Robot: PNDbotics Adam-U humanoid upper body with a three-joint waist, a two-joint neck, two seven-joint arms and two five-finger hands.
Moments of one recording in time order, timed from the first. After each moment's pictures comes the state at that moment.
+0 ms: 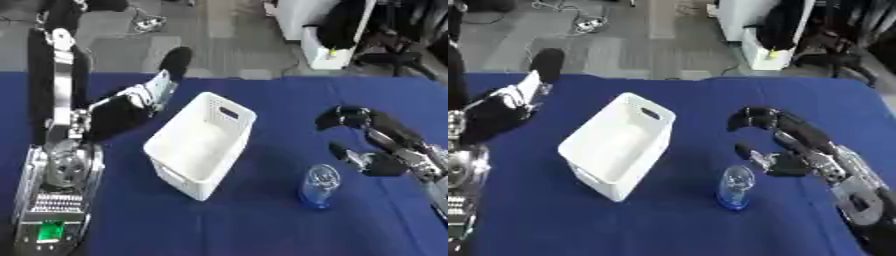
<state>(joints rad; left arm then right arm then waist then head) -0.53 0.12 -0.17 -1.93 -0.66 -0.08 0.29 -0.34 -0.60 0.17 -1.53 0.50 -0.56 0.19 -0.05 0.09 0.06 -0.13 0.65</state>
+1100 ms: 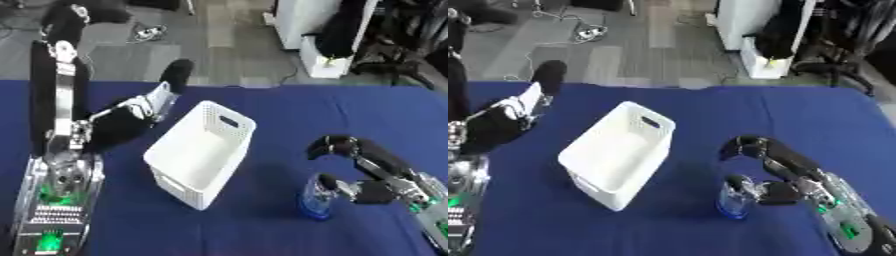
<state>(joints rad) -0.53 0.12 -0.17 -1.93 -0.66 -0.08 0.29 -0.29 -0.55 0.19 -1.53 0.50 -0.56 0.23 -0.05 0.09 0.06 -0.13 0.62</state>
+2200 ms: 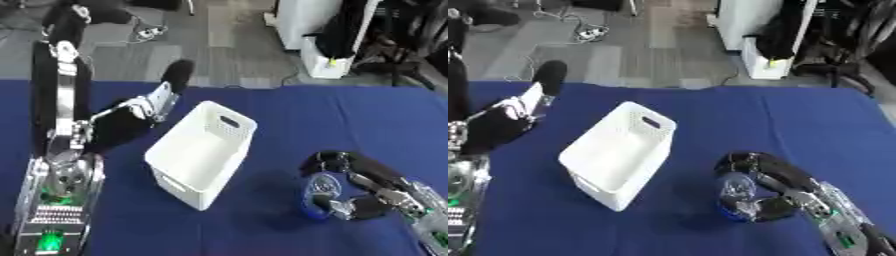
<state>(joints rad) -0.53 0.12 -0.17 -1.93 -0.66 -0.08 0.29 -0.27 -0.55 0.22 -1.52 0.52 -0.59 0.27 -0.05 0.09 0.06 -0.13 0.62</state>
